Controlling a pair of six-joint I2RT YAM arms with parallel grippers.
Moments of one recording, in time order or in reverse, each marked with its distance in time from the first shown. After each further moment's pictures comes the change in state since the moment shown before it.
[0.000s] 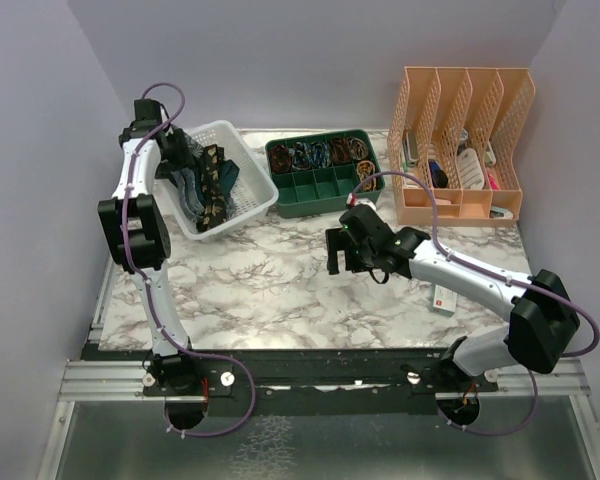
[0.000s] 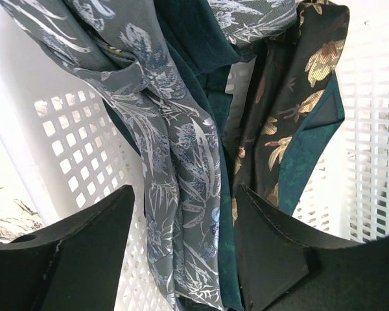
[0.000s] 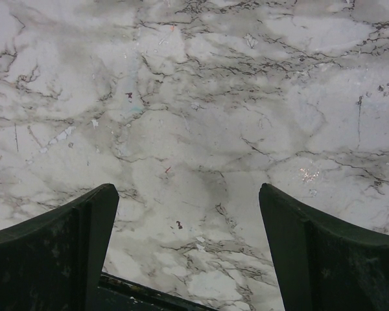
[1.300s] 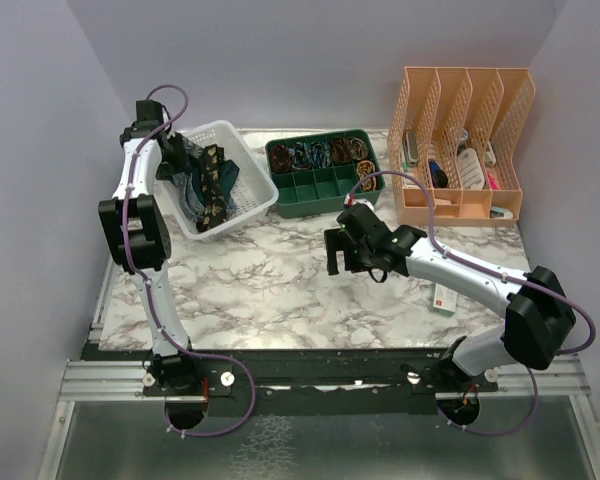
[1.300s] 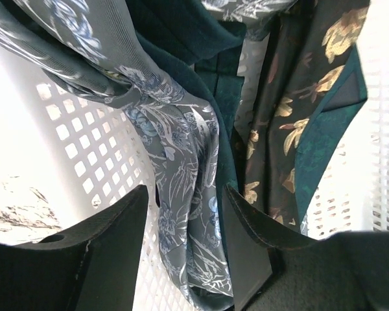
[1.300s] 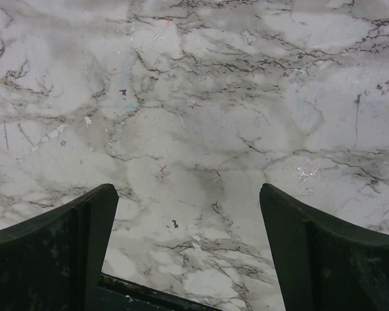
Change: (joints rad) left arm -0.006 -0.013 -0.004 -0.037 -0.023 0.058; right arm 0.000 0.026 0.021 -0.024 0.001 -0.014
